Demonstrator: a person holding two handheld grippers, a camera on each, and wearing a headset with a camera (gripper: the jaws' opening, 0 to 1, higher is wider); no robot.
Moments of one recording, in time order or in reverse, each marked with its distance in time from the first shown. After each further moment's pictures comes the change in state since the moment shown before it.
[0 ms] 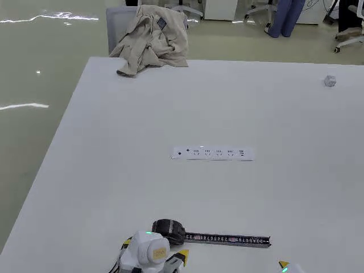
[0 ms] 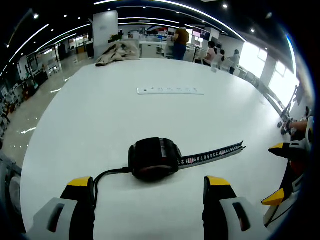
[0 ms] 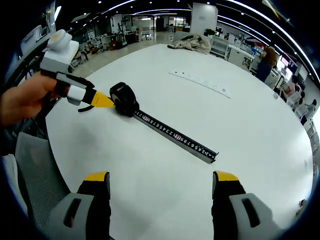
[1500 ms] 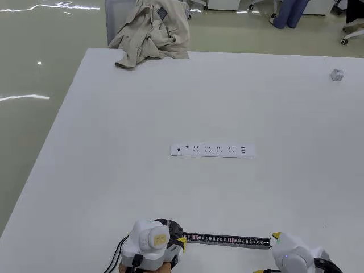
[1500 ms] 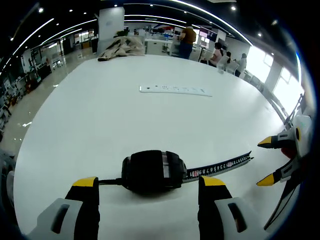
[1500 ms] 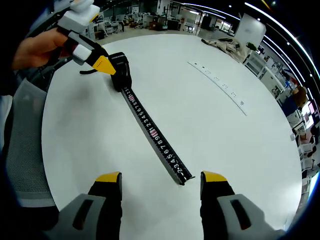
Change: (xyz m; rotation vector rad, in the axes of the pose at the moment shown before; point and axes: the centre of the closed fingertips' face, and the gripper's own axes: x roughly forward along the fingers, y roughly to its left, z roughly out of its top) left arm 0.038 -0.004 0.011 -0.053 0.017 0.012; right arm 0.056 -0.073 -0.001 -0.365 0.099 0.110
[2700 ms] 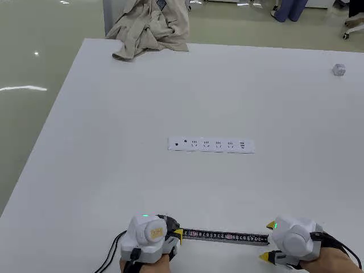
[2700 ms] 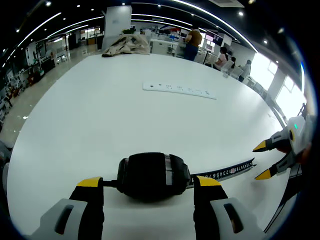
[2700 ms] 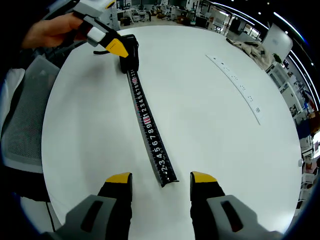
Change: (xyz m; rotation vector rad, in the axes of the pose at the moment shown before) left arm 0.016 0.000 -0.002 -0.060 -0.002 0.005; right arm 0.022 -0.024 -0.015 -0.191 0.062 0.141
